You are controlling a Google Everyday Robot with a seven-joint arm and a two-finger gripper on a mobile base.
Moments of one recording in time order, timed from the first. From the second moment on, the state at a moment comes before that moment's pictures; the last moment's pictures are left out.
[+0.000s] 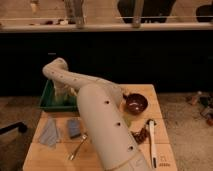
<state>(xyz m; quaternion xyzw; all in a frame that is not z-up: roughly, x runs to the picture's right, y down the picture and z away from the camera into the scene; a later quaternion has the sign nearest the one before) -0.252 0.057 0.941 -0.22 -0.26 -0.71 0.62</state>
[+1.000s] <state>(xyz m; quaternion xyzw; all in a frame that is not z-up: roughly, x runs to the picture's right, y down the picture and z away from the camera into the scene) -0.268 0.076 0.949 -0.22 -0.28 -0.73 0.58</state>
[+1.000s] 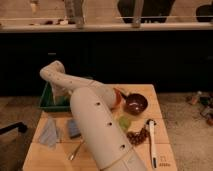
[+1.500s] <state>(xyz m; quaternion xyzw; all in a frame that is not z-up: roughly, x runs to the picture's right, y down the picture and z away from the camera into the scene) -0.270 0.076 0.950 -0.20 -0.28 -0.75 0.57</state>
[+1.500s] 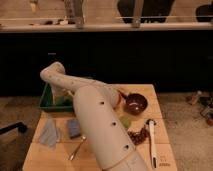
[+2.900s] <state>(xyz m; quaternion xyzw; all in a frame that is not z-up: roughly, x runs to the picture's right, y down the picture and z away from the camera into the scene) -0.282 0.078 0.971 -0.20 -0.31 -0.76 0.54</state>
